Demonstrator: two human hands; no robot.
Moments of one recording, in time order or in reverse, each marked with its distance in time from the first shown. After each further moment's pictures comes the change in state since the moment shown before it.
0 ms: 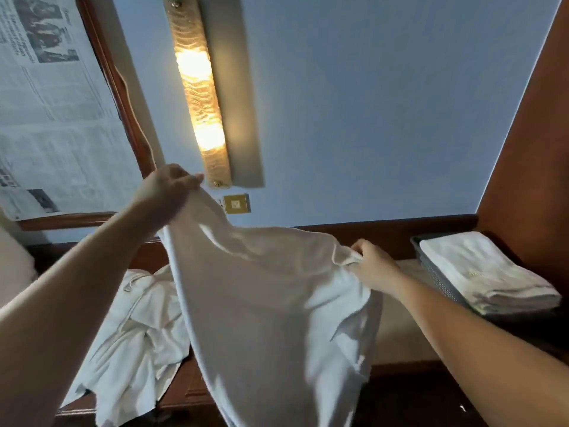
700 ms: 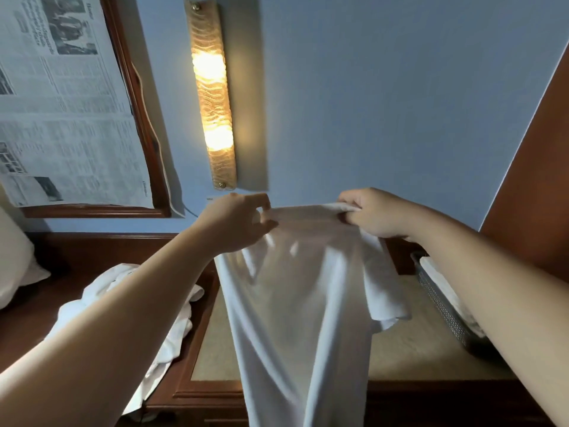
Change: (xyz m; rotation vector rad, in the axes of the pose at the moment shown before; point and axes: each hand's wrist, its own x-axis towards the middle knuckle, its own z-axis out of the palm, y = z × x) left_hand -0.084 0.110 0.047 0.482 -0.181 0.416; right_hand 0.009 -0.105 -0.095 -0.205 -0.134 -0.380
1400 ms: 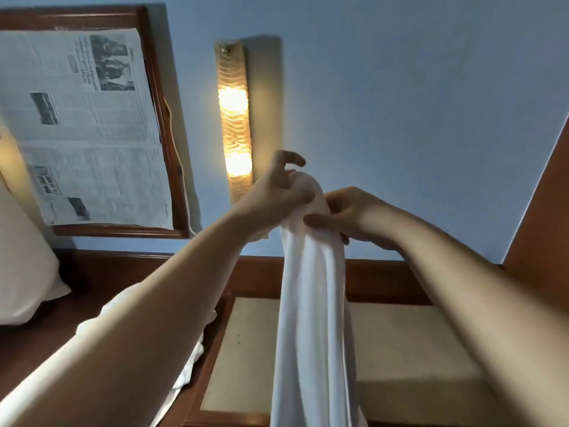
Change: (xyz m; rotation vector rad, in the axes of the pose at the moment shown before) left_hand 0.035 0.048 -0.055 -0.990 0.123 -0.061; right_hand 0.014 -0.084 -0.003 0.339 -0.064 -0.190
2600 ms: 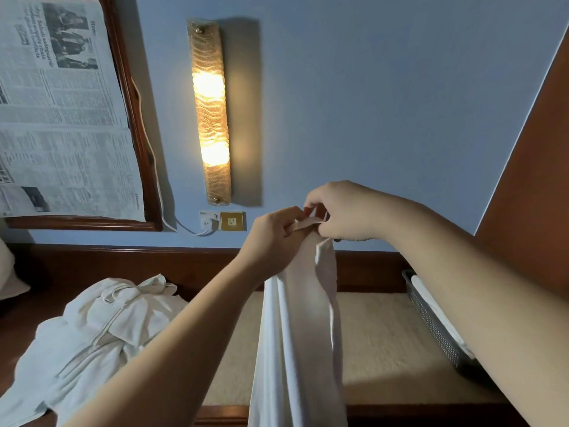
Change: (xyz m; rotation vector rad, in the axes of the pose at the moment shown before) left_hand -0.032 -0.061 0.057 0.309 0.082 0.090; right_hand -0.017 -0.012 -0.014 -0.675 -0.045 0.118
